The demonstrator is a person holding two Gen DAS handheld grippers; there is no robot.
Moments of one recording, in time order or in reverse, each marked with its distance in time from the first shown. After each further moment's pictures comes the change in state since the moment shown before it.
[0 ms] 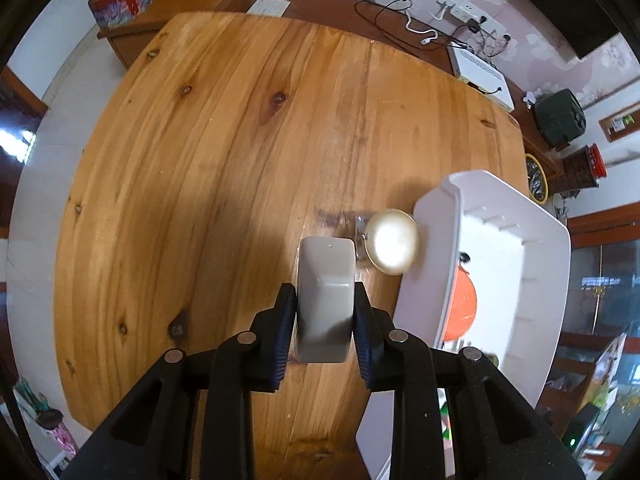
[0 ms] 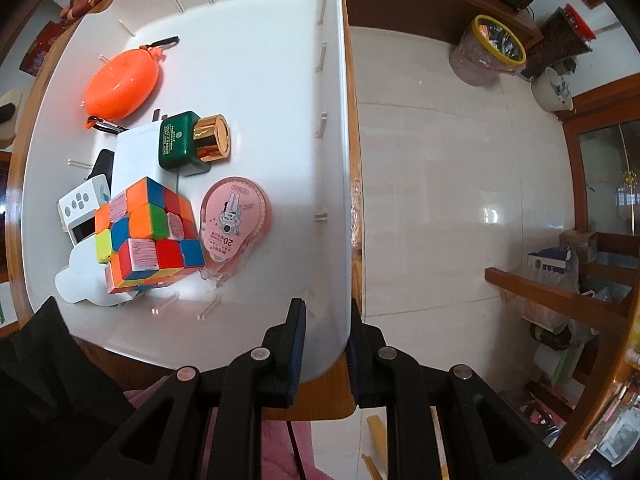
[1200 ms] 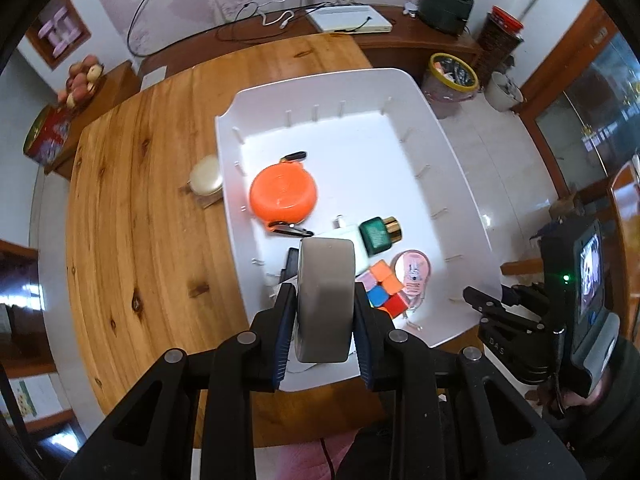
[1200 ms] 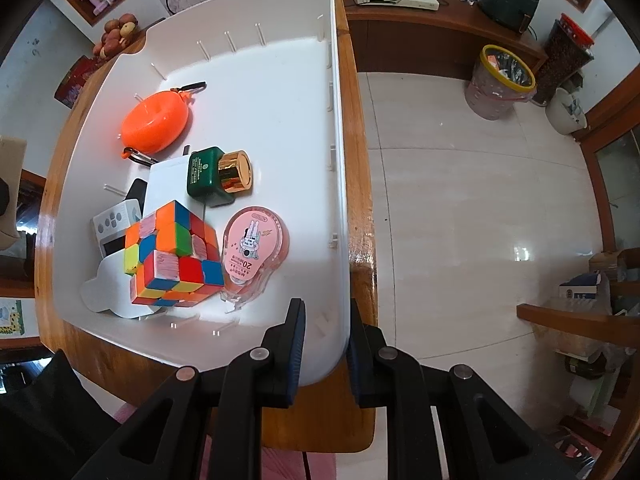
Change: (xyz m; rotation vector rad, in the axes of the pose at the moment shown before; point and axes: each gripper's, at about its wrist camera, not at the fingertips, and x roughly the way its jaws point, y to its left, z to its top) left arm -0.049 -0.154 -0.135 0.516 -0.034 0.059; right arm -0.009 -0.018 -0.035 0.006 -0.201 0.133
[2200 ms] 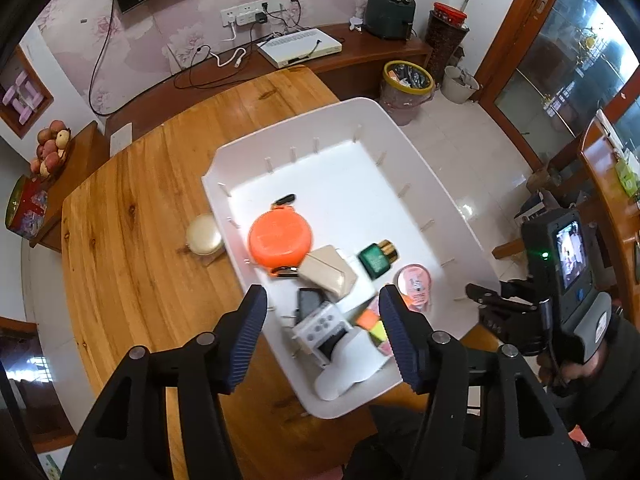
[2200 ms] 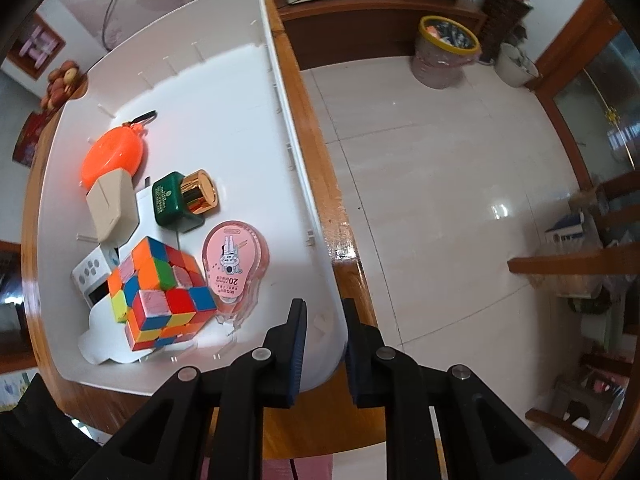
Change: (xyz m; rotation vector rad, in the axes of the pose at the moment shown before) left arm -0.015 0.022 0.016 0.188 -0.102 -0.060; right arm 0.001 -0.002 -0.002 0.232 0.004 -0.085
